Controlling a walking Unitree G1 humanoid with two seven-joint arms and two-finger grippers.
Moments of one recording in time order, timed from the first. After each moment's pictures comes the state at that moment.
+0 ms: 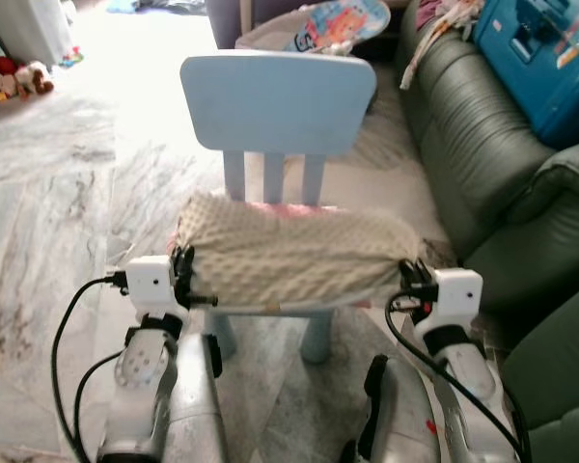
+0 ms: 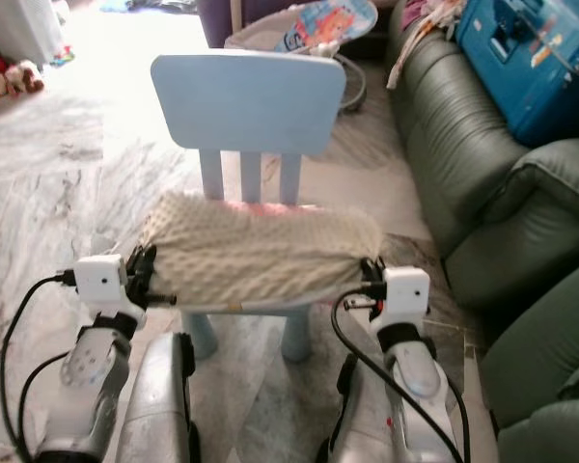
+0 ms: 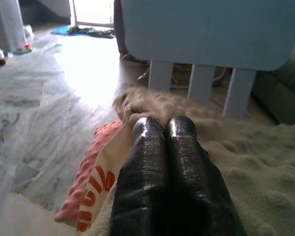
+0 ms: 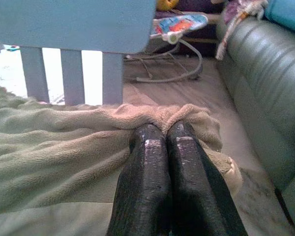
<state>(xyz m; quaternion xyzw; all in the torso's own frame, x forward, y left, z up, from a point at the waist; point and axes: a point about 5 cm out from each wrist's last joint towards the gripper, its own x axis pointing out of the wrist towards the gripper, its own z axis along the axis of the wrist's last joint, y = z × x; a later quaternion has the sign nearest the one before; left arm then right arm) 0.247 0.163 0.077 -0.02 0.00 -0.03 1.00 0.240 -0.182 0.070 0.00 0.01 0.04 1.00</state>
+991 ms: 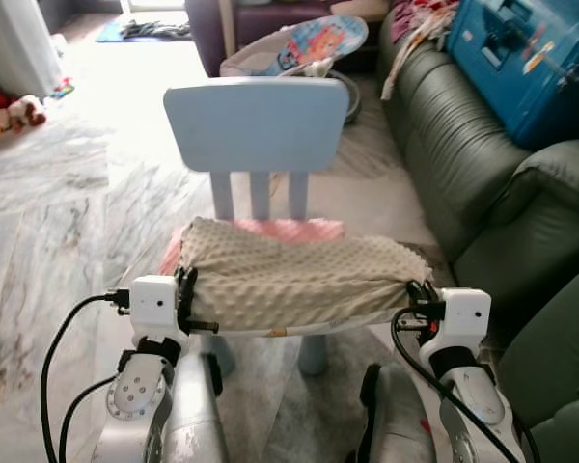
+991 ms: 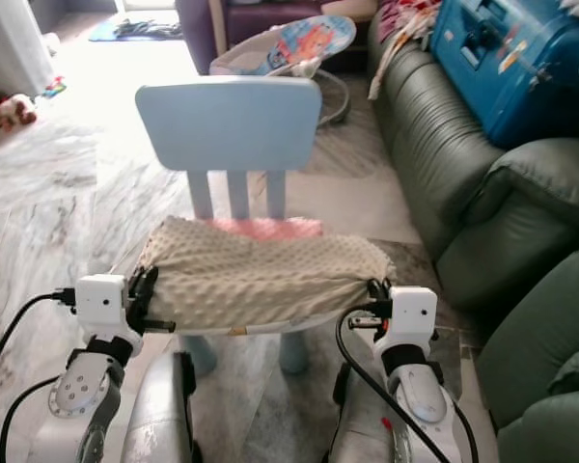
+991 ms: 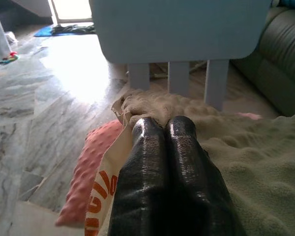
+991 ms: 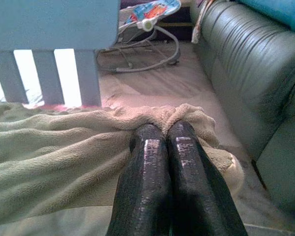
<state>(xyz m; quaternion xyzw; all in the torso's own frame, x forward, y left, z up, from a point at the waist) 0.222 0.158 0.076 0.00 0.05 -0.04 1.00 0.216 -0.182 0.068 0.00 0.05 0.01 1.00</state>
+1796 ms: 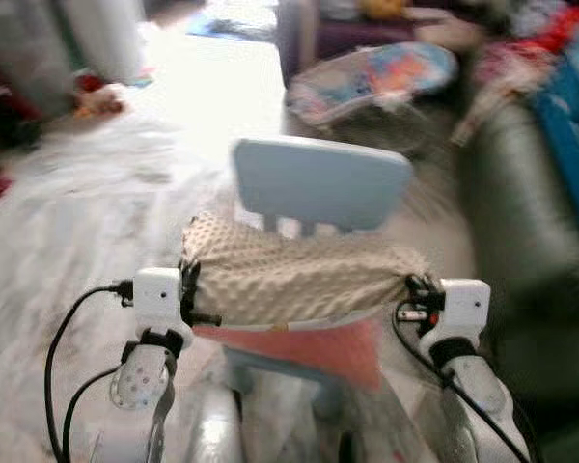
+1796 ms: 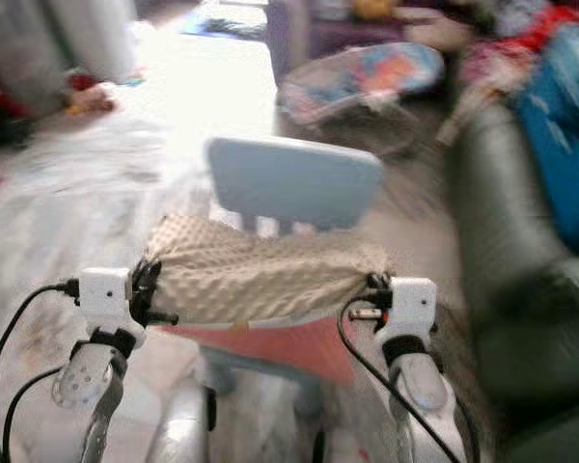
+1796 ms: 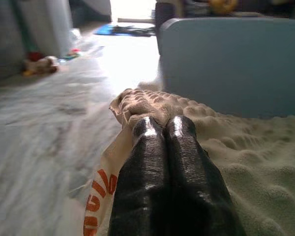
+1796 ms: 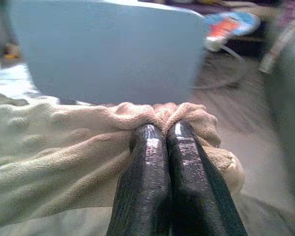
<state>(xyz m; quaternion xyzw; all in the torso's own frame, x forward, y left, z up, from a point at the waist) 0.228 0.157 0.080 0.01 0.04 -0.04 1.00 0.226 -0.177 0.071 0.01 0.06 0.03 1.00</state>
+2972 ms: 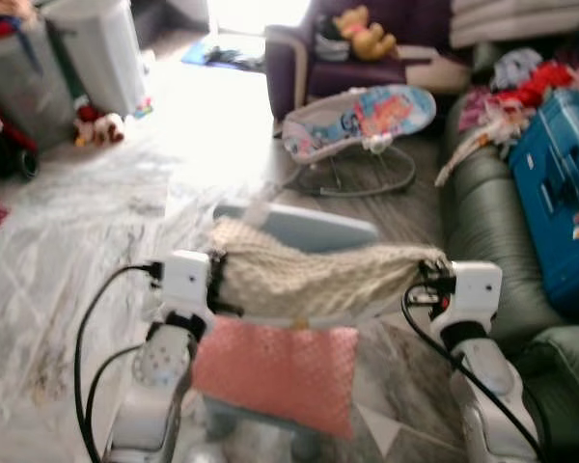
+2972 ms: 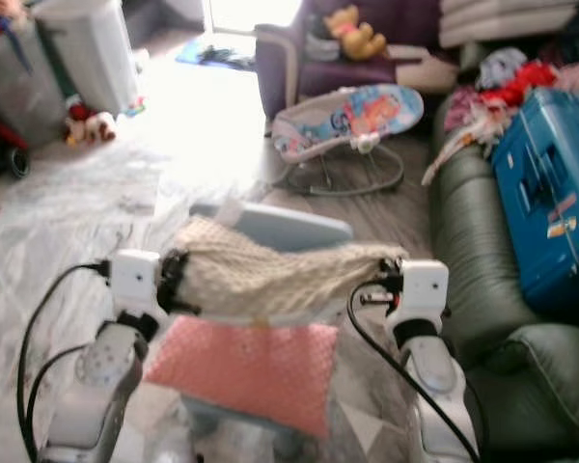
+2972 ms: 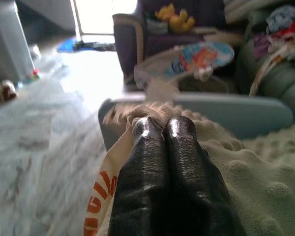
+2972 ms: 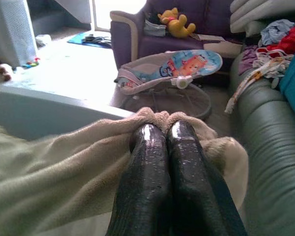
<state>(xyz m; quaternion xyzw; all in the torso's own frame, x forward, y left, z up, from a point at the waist) 0.238 0.133 0.079 0.01 0.07 -0.10 0.99 0.241 -0.192 0.080 -0.01 0.05 0.00 1.00</state>
